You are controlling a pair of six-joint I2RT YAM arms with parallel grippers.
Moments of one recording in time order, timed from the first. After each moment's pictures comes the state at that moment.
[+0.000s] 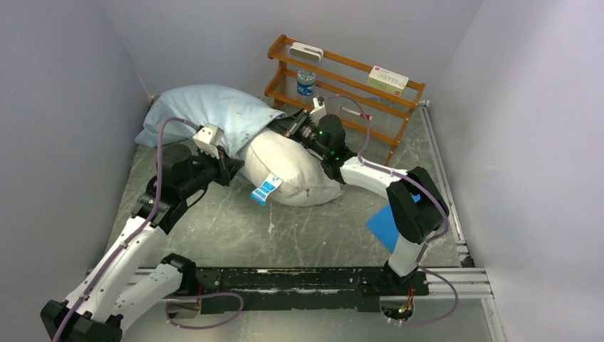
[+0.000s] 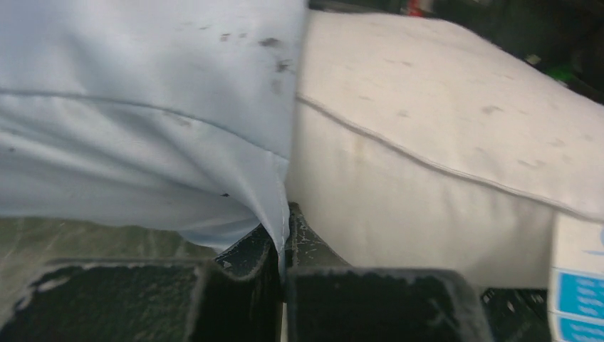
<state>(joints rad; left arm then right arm) -0.40 0.82 0.79 -0.23 0.22 -0.25 0.62 1.75 1.10 0.72 -0.26 1.21</state>
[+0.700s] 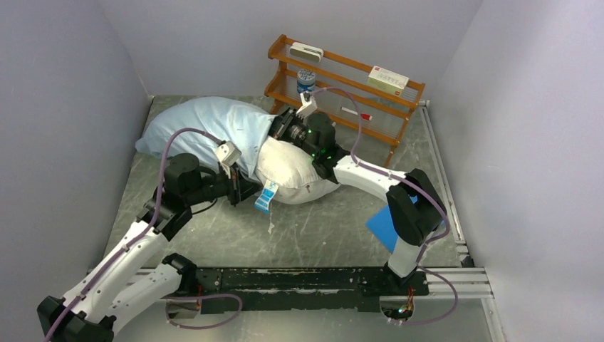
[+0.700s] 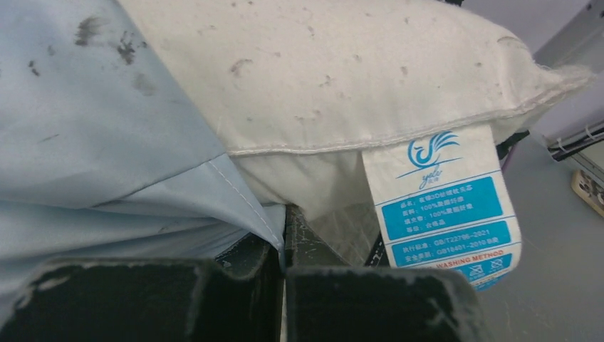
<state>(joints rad) -0.52 0.79 0.73 -0.17 0.57 -0.23 0.70 1.75 1.19 0.61 -0.17 0.99</state>
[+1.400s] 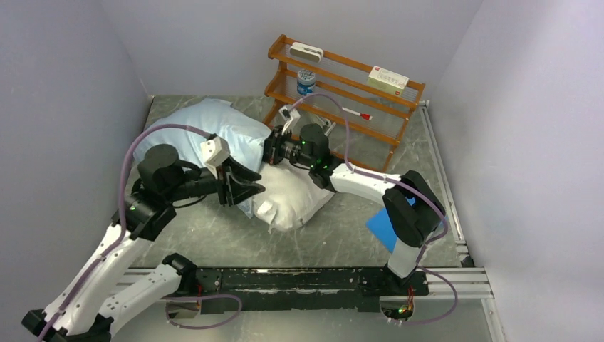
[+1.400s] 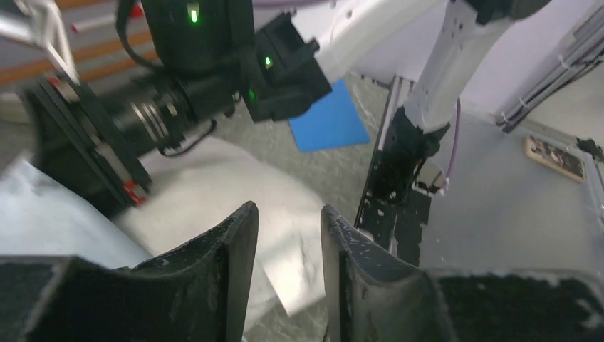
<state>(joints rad) -0.55 0.78 0.94 -0.31 0.74 -0.13 0.75 1.75 1.12 0.63 -0.35 0.65</state>
